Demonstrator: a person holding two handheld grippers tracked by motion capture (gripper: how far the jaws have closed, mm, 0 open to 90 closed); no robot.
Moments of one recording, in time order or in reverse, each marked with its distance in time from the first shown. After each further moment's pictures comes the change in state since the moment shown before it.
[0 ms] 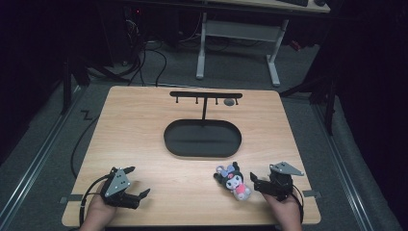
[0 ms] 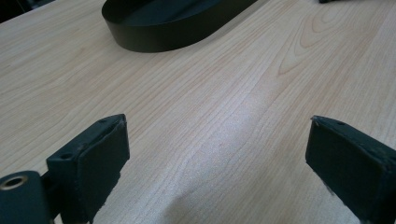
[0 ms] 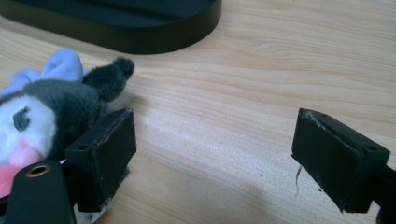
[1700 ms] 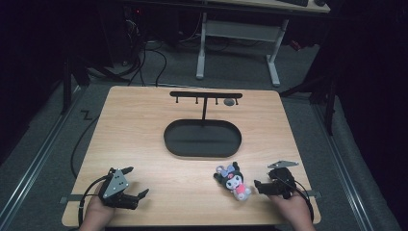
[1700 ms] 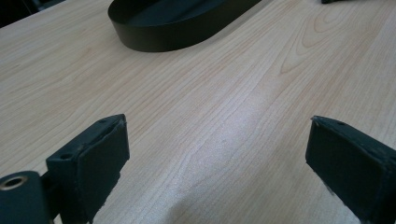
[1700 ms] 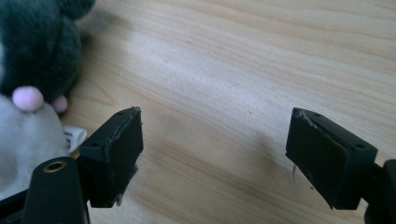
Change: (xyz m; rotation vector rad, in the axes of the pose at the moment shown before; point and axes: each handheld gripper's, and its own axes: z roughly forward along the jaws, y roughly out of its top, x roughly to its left) left arm 0.000 -0.002 -0.004 -0.005 0.014 -0.001; right arm -0.010 0.008 0.002 0.323 0.014 -0.039
